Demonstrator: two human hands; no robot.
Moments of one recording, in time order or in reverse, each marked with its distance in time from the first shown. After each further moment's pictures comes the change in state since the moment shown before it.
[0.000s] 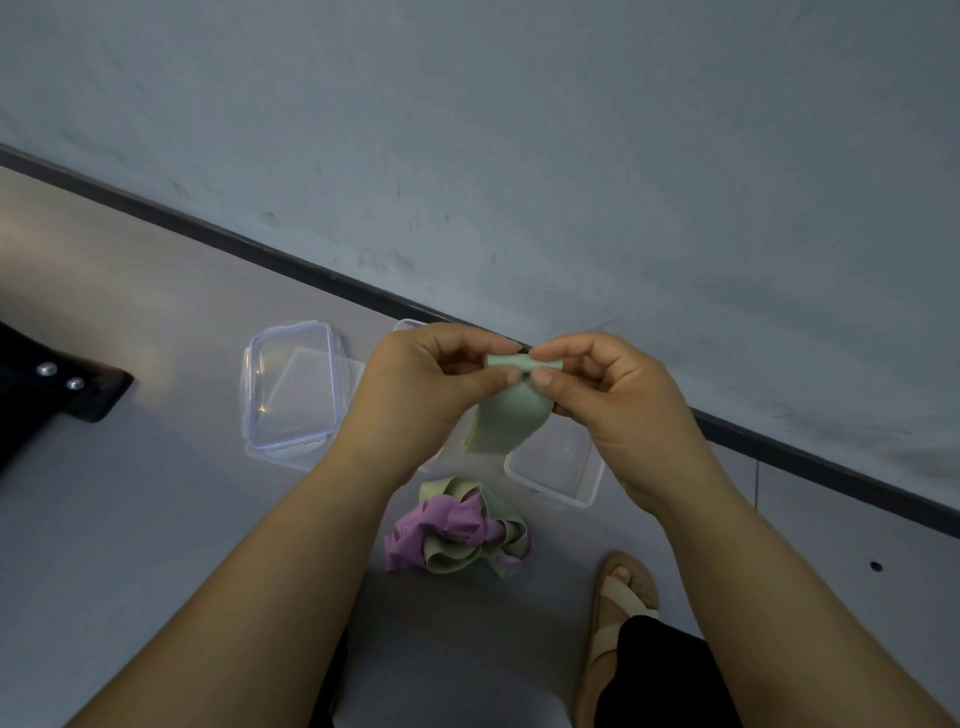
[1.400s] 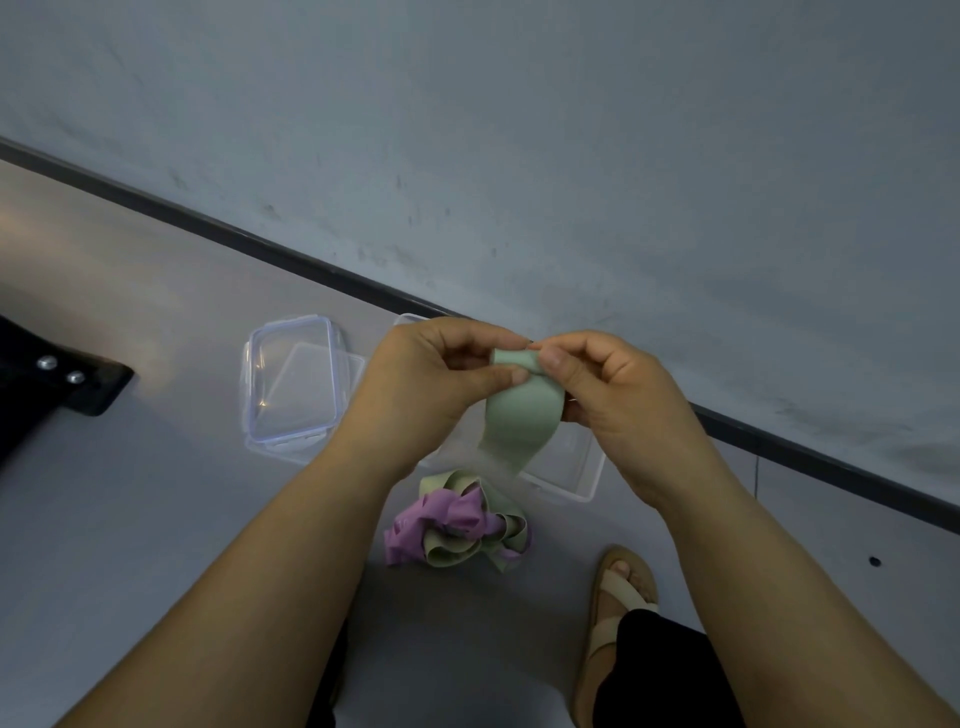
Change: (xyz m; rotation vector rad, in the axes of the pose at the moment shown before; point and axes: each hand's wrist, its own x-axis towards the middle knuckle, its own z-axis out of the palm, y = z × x) left_hand 0.001 -0.001 0.000 -0.005 -0.033 -0.015; right_hand 0.000 -0.003 0.000 0.043 -0.032 0.094
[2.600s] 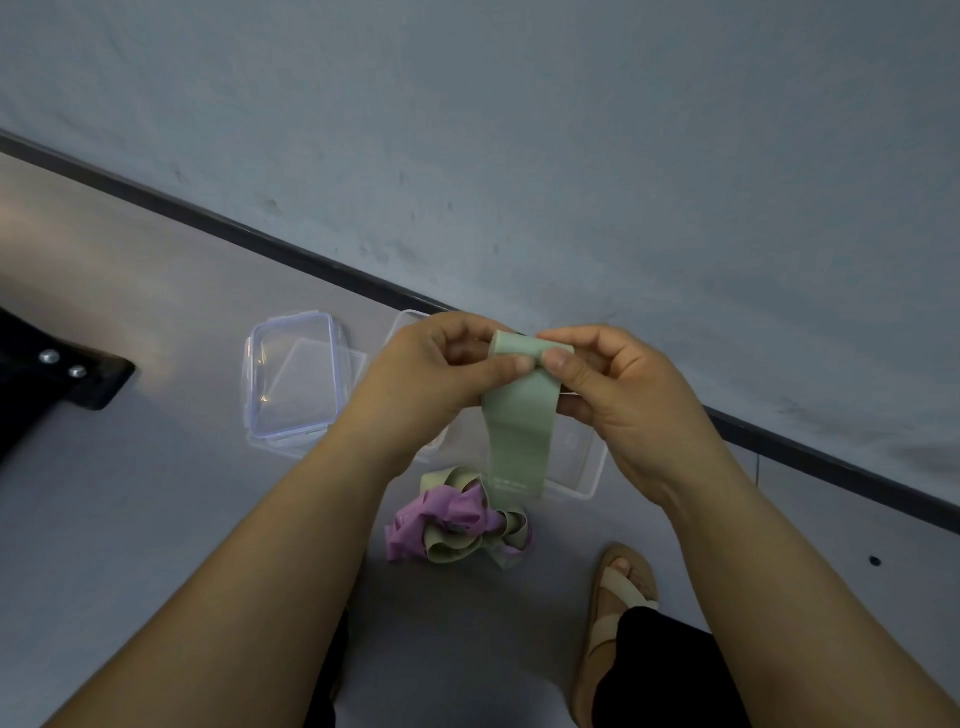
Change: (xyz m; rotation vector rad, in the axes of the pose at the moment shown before) left_hand 0.002 -0.002 -0.002 -0.097 -0.057 -0.130; right_hand 0.001 0.001 0.000 0.135 -0.006 0.030
